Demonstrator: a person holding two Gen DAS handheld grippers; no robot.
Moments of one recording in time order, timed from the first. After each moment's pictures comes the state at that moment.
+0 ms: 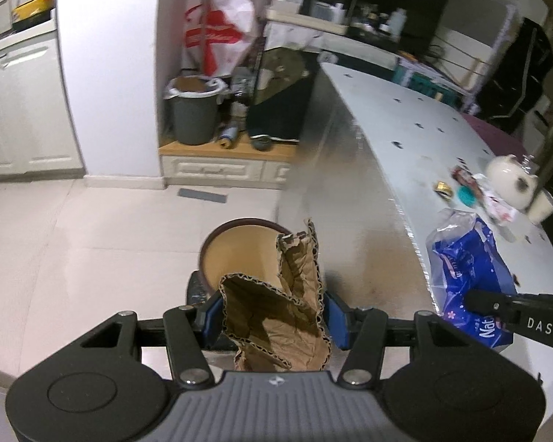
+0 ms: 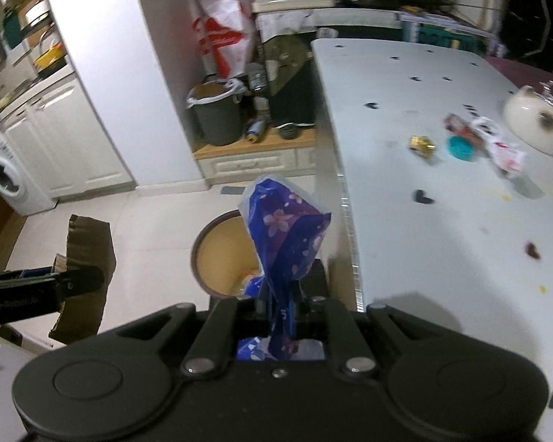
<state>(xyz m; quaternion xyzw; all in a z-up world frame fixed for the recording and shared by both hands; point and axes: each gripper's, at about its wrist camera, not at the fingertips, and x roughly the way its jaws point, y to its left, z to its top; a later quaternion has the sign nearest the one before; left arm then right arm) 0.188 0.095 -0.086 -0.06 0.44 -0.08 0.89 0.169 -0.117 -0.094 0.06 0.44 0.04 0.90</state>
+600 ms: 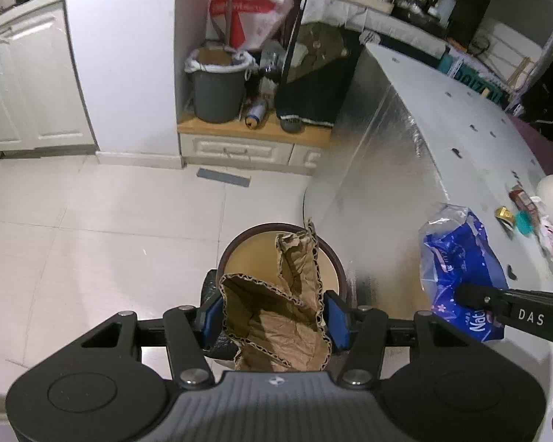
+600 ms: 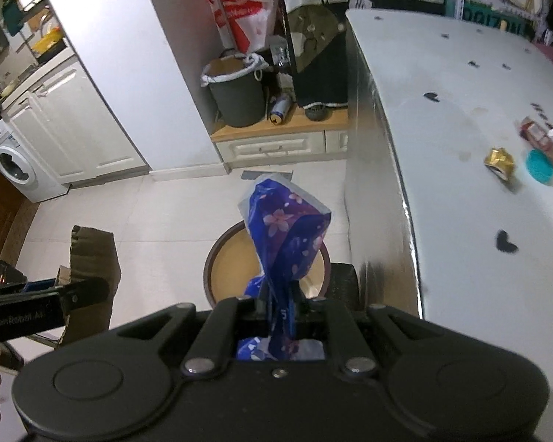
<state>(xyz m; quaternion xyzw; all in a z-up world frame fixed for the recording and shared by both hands) 0.311 0.107 -0.129 -0.07 0.50 -0.04 0.87 0.316 -0.103 -0.143 0.08 0.48 0.07 0.87</state>
